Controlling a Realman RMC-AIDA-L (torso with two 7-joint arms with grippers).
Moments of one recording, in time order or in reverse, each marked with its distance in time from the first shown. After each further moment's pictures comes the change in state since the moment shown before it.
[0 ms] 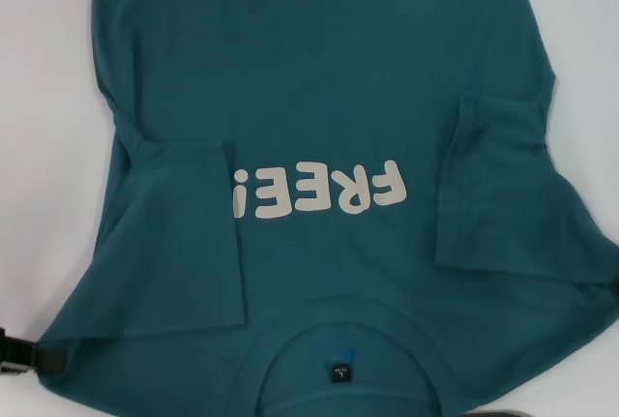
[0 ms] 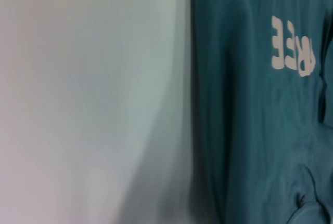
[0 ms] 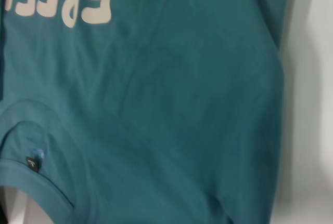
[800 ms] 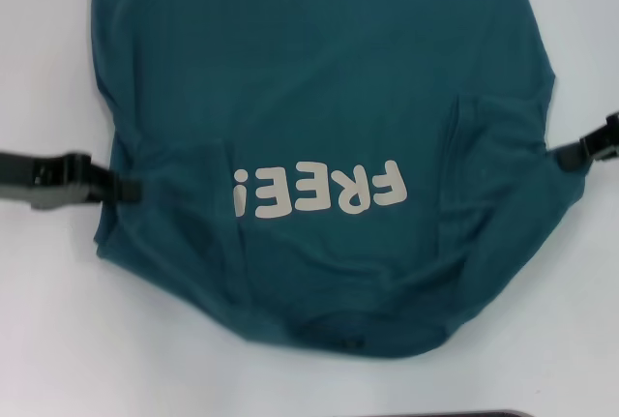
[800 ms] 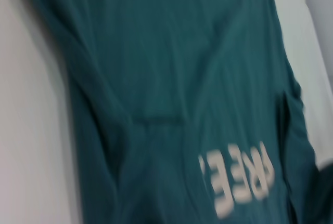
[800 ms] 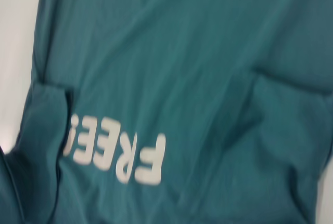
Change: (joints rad) left arm -0.273 -0.025 -0.013 0.063 -0.061 -0.198 -0.127; right arm 0.084 -0.002 0.114 0.001 0.154 0.115 0.051
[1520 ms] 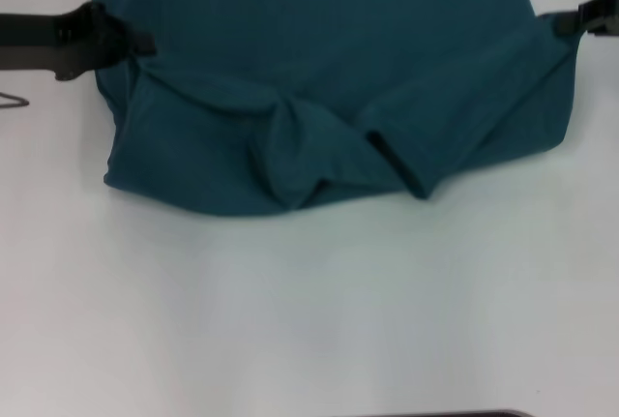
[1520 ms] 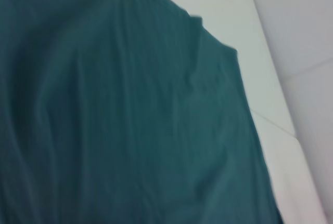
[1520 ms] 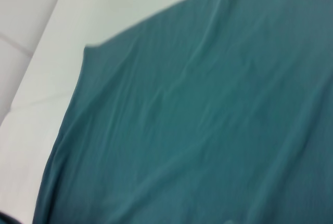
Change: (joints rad) left arm -0.097 -0.001 0.011 0.020 -0.177 -0.247 -0.123; right arm 0.001 -0.010 0.015 -0.001 0.244 0.245 0.033
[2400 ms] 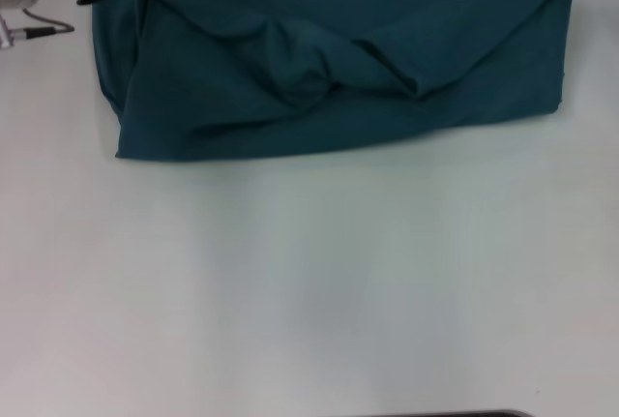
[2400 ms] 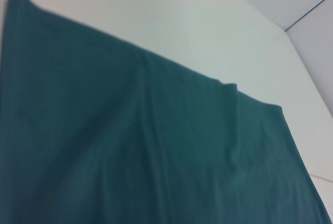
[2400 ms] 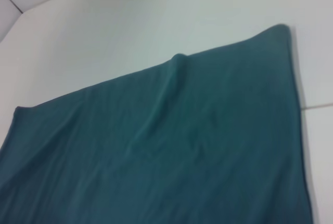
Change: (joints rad) left arm -0.117 -0.021 0.159 0.073 -0.006 -0.418 -0.017; right arm 0.062 0.042 -0.123 0.013 0.016 0.380 0.013
